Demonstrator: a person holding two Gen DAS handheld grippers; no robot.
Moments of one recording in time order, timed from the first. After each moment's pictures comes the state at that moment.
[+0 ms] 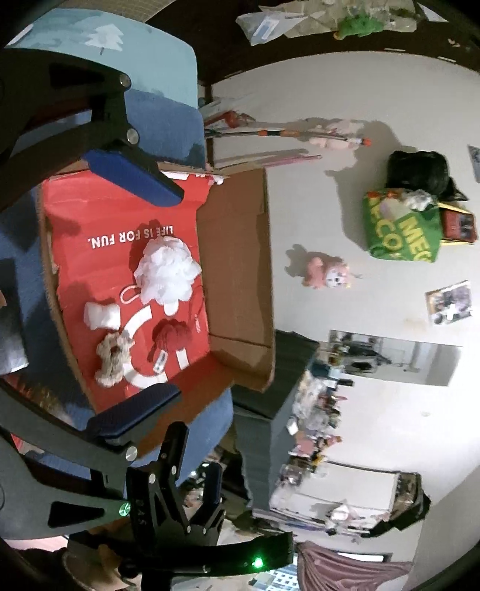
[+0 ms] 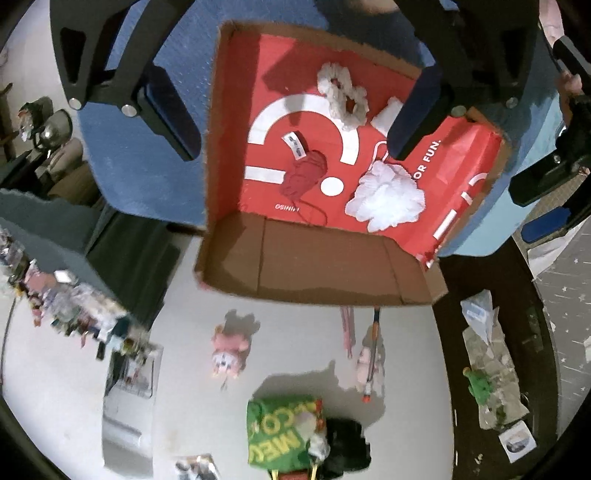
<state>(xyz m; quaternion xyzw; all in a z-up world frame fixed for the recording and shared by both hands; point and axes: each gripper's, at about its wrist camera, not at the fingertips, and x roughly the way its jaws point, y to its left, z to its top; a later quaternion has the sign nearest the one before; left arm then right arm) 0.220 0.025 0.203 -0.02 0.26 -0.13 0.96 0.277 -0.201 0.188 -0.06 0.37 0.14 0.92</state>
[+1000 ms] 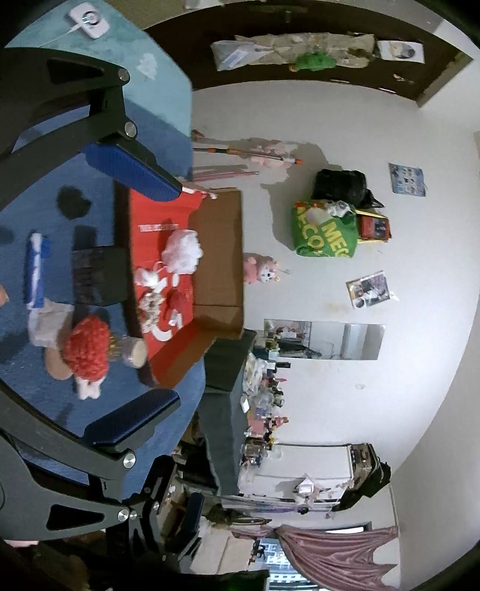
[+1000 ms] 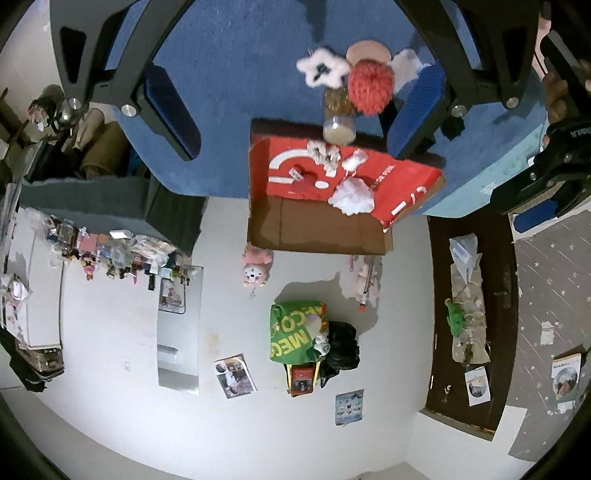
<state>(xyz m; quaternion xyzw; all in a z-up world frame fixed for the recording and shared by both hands) 0.003 0.004 0.169 -0.01 0.11 -0.11 0.99 0.026 -0.239 0.177 -0.04 0.17 0.10 0.98</state>
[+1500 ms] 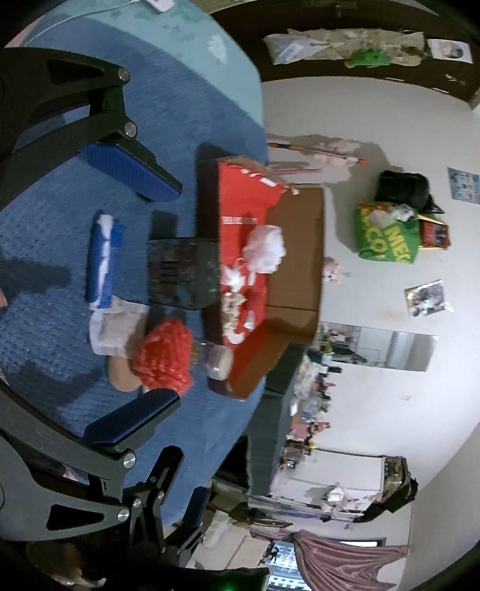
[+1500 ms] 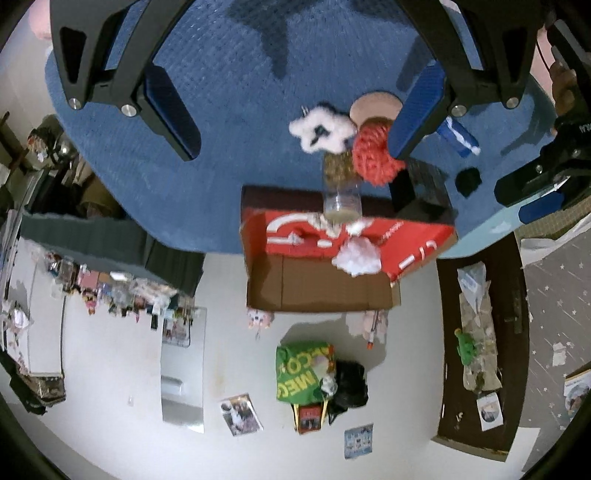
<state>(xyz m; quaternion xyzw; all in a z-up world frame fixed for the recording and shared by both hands) 0.020 0.005 0.095 -0.03 0.22 -0.12 0.97 0.033 -0.234 0.100 -0.04 0.24 0.09 0.96</state>
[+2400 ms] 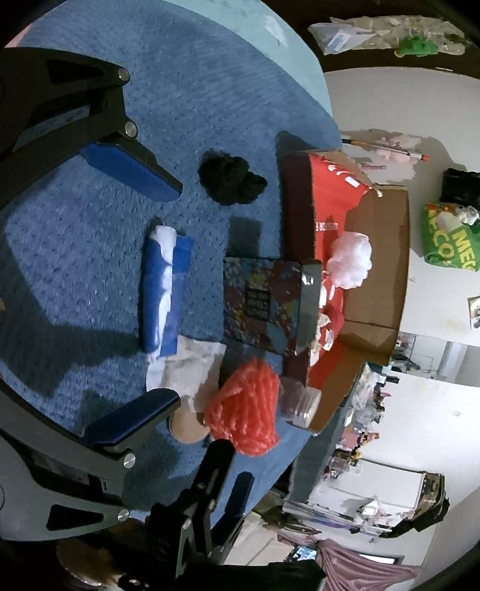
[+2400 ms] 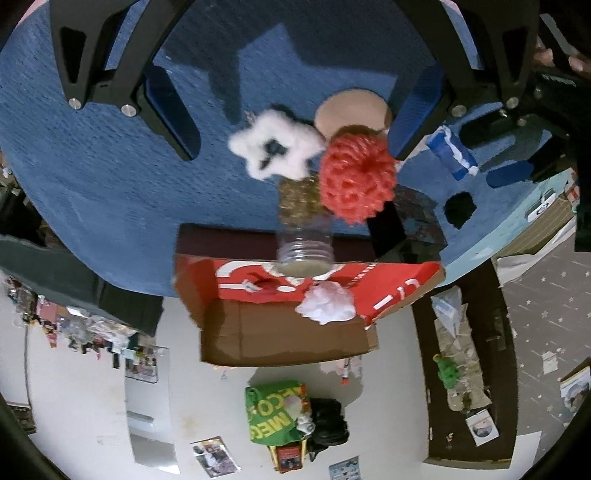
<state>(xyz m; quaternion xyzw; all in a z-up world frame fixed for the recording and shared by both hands) 0.052 0.025 0.035 -0.03 0.34 -0.13 0.93 0.079 -0.207 0.059 -0.02 0.31 0.17 0.94</state>
